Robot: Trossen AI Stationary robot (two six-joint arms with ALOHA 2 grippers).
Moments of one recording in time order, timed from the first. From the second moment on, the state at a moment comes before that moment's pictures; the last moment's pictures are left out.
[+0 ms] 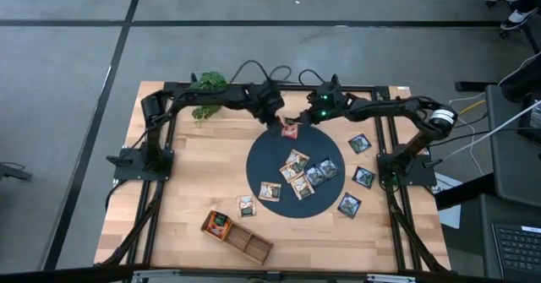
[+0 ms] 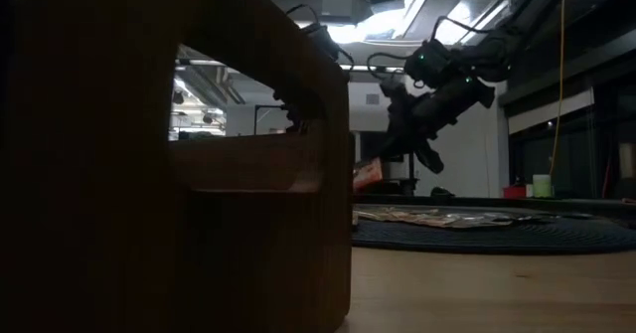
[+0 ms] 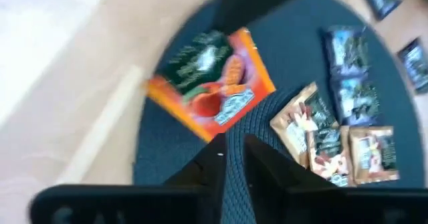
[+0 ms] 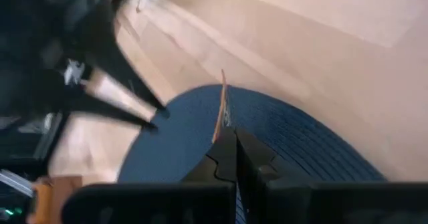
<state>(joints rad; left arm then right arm) 0.43 1.94 1.42 -0.43 0.31 -0.24 -0.59 1.60 0.76 0.16 -0.42 0.62</state>
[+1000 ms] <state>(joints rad) 0.47 1.86 1.43 -0.40 0.46 0.01 -0.56 1.52 0.76 0.33 -0.56 0.57</state>
